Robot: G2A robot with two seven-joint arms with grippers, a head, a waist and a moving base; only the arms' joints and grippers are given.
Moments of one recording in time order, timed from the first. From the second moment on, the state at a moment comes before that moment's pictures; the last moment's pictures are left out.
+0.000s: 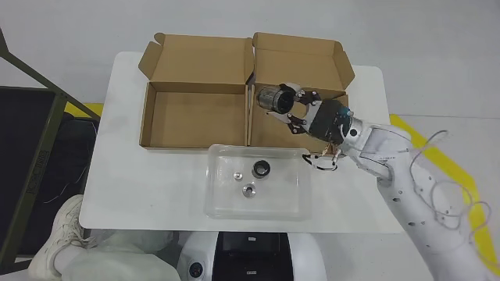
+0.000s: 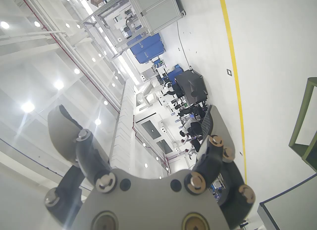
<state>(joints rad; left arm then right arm) 0.15 -0.27 -1.06 -1.30 2.57 -0.51 0.65 -1.10 -1.08 1.09 -1.74 -1.28 -0.64 -0.14</state>
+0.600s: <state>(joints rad) 0.15 -0.27 -1.06 -1.30 2.57 -0.51 0.65 -0.98 -1.13 0.97 -1.50 -1.16 -0.56 0.18</state>
